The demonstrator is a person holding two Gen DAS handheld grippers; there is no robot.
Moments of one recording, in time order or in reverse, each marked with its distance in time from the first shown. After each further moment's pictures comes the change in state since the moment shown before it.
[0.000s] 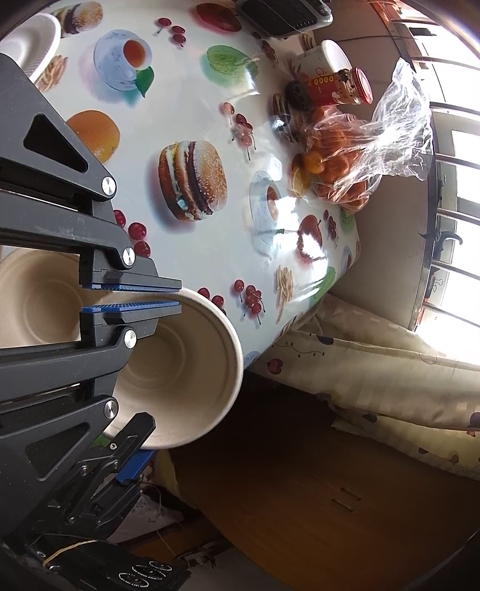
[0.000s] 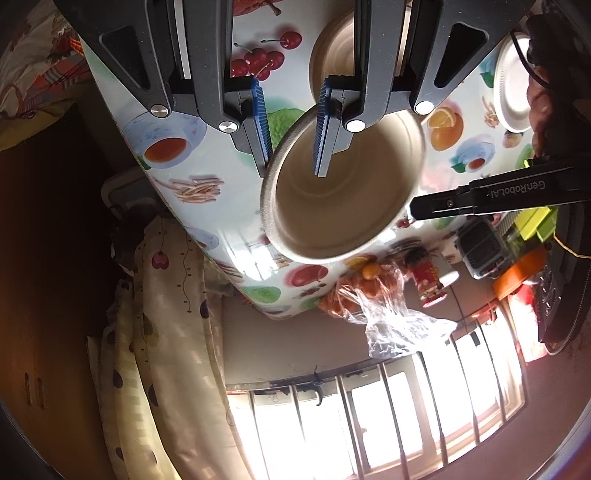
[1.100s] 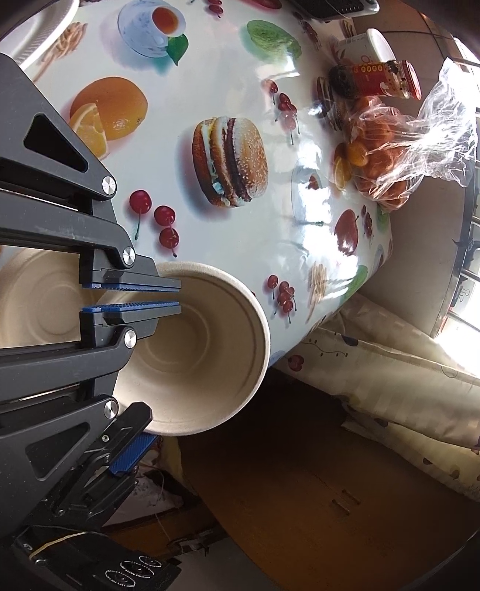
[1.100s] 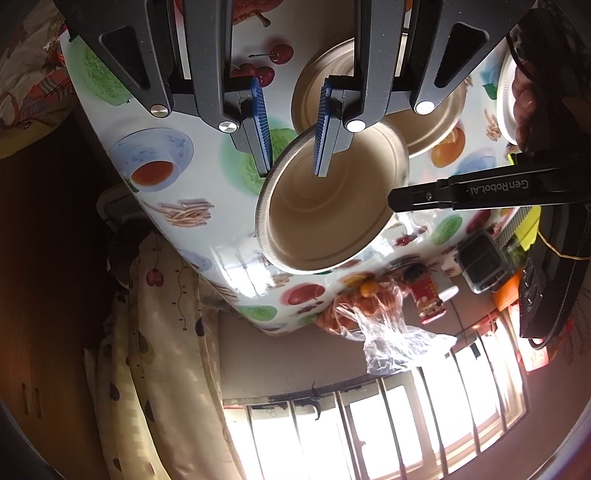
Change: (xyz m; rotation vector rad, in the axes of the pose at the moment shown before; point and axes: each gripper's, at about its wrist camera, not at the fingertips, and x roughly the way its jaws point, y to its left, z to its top) left arm 0.030 0.013 -0.017 -0.072 0.089 -0.070; right arm 0.011 0.006 -0.017 0.004 0.042 0.002
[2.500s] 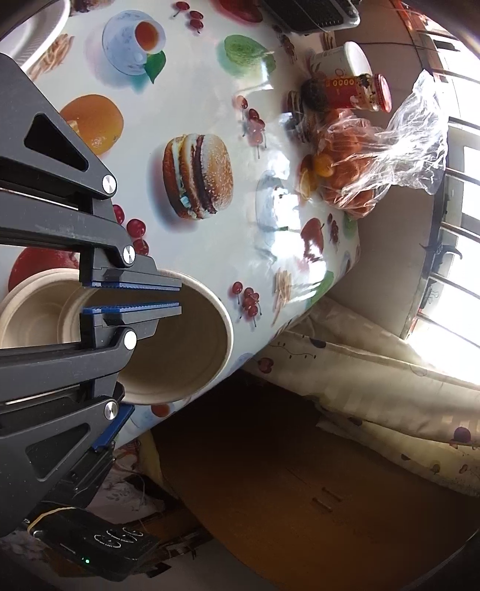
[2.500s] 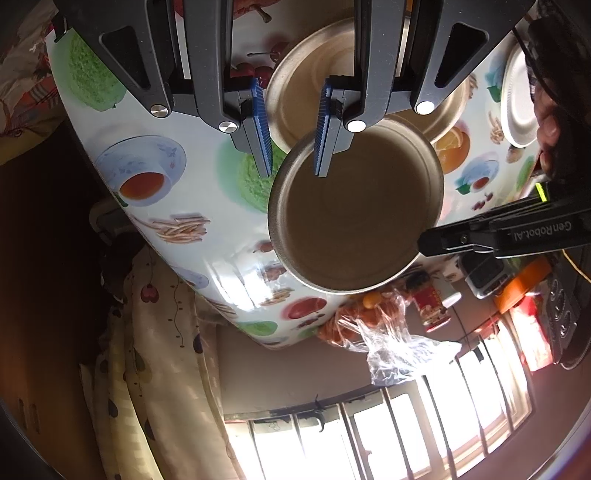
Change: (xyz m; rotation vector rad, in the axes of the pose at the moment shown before) left arm -0.026 0.000 0.008 0.016 -0.142 0.019; right arm 0.015 -0.006 -0.005 0.024 0.036 0.021
